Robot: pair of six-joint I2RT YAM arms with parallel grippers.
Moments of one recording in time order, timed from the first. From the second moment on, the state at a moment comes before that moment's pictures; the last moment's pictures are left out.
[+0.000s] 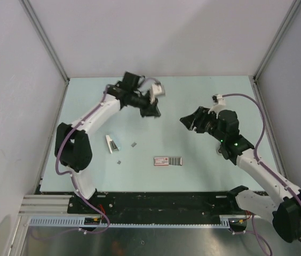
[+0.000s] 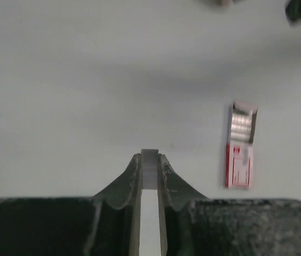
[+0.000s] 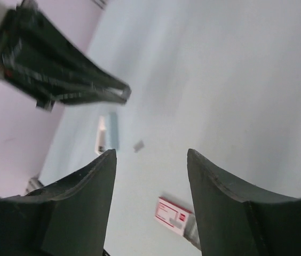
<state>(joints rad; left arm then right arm) -0.49 1.82 1.55 -0.67 0.74 0.70 0.44 1.05 0.71 0.07 -0.18 0.64</state>
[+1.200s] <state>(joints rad) -0.44 1.65 1.29 0.62 1.23 -1.01 0.55 1.13 0.71 0.62 -0.43 0.79</state>
